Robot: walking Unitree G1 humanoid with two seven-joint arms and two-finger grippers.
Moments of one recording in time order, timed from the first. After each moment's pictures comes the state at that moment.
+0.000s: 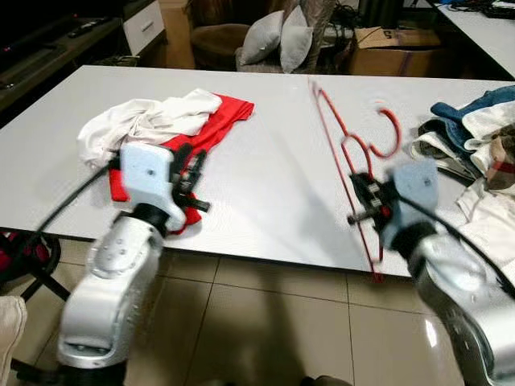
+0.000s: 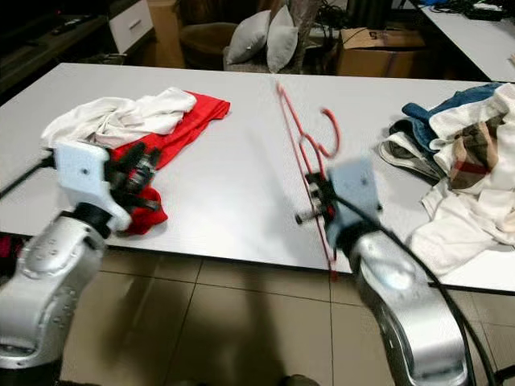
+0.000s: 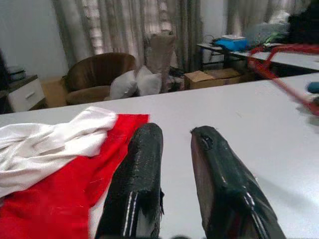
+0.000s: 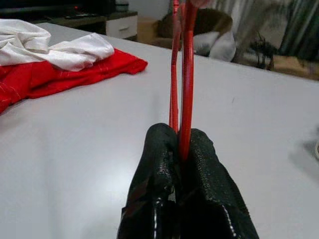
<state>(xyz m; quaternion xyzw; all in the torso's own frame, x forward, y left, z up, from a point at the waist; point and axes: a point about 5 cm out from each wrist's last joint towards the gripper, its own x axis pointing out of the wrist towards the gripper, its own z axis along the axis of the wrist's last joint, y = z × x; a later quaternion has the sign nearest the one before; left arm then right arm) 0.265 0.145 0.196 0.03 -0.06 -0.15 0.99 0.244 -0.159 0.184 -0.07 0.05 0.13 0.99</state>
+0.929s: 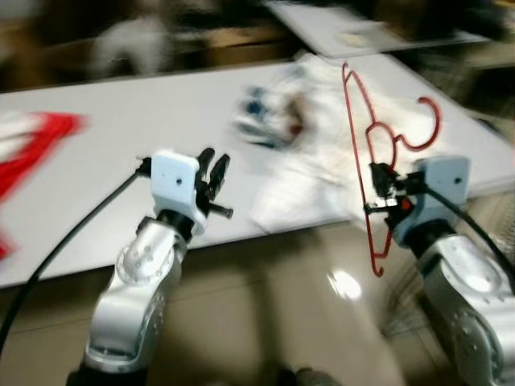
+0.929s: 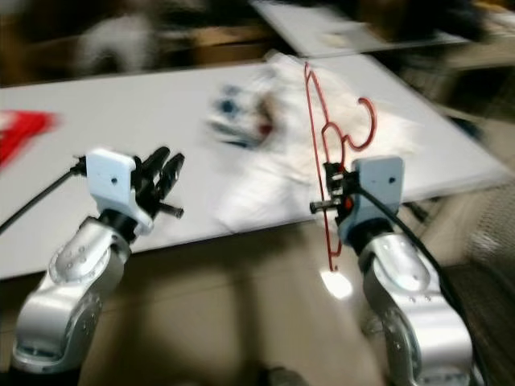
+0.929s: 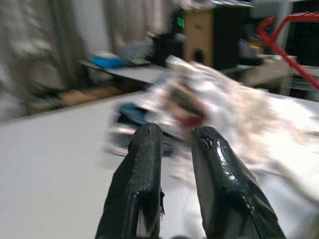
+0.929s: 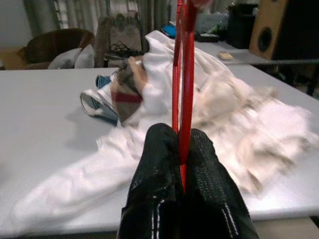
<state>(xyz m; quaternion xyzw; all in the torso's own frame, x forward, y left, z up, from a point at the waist) 0.266 0.126 0.189 0.01 -0.07 -0.15 0.99 0.242 -0.159 0.197 -0.01 0.01 0.10 0.99</state>
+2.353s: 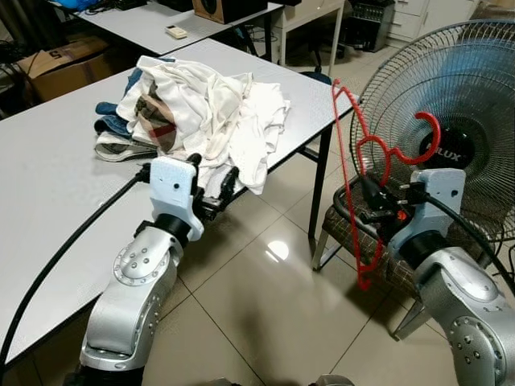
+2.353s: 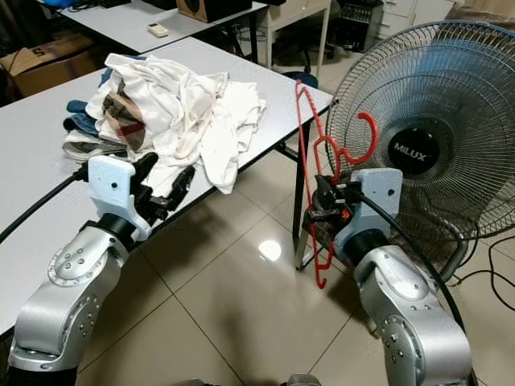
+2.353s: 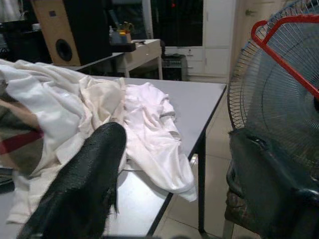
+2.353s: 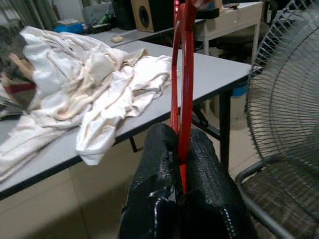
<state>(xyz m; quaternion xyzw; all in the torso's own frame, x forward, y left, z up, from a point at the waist) 0.265 0.129 0.178 0.03 -0.04 -0.17 0.98 0.239 -0.166 0.182 0.04 0.04 0.11 0.99</state>
